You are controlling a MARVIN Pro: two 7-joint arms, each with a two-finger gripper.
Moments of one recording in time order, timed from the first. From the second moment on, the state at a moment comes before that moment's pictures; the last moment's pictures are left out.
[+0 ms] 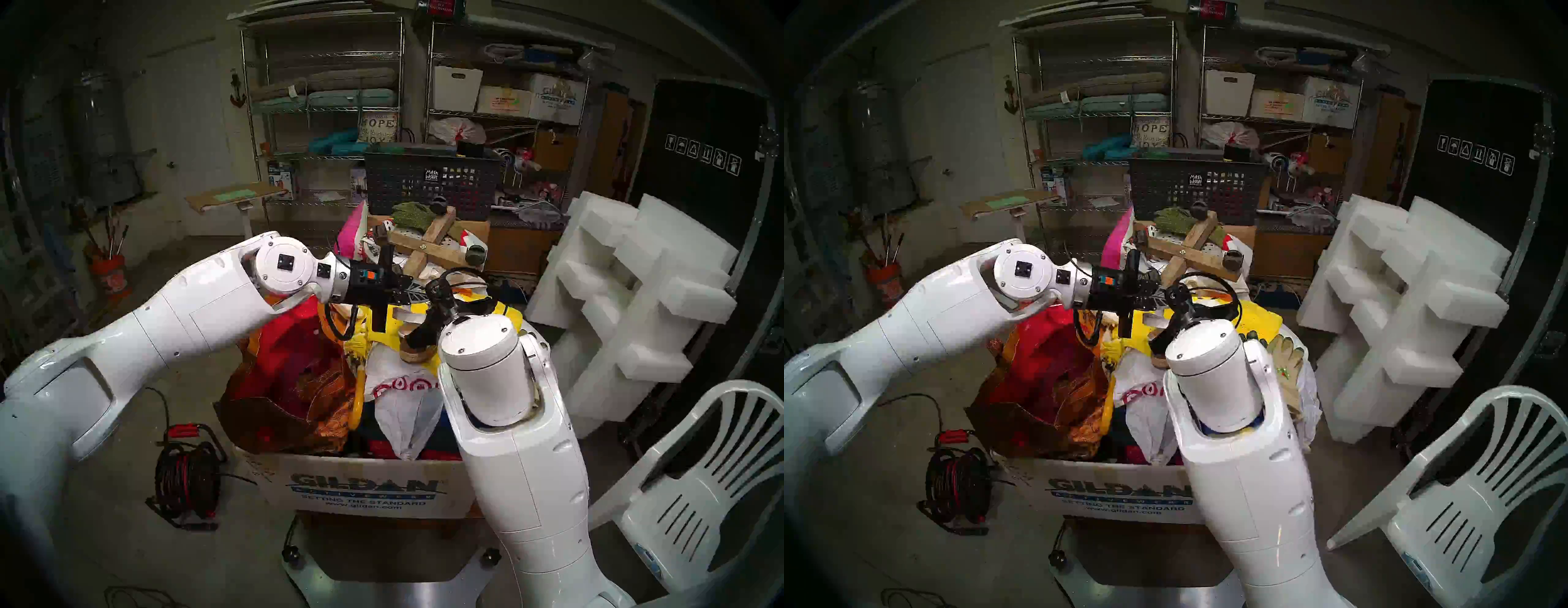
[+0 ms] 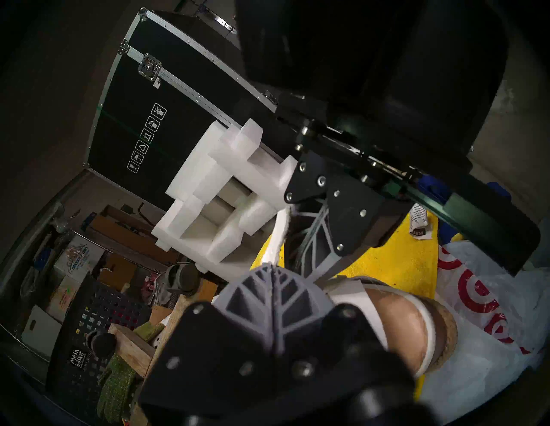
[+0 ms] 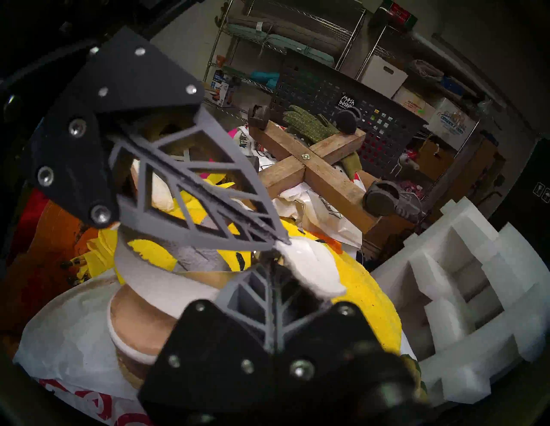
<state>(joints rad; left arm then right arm) 0.50 -0.90 -0.47 -1.42 -0.26 -0.28 -0.70 -1.43 -1.61 1.20 -2.04 -0.62 0.96 0.23</state>
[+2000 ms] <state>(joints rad) 0.48 -0.94 -0.46 -1.39 -0.26 -0.28 -0.69 -1.43 -1.62 1.24 -2.05 -0.59 0.96 0.25</state>
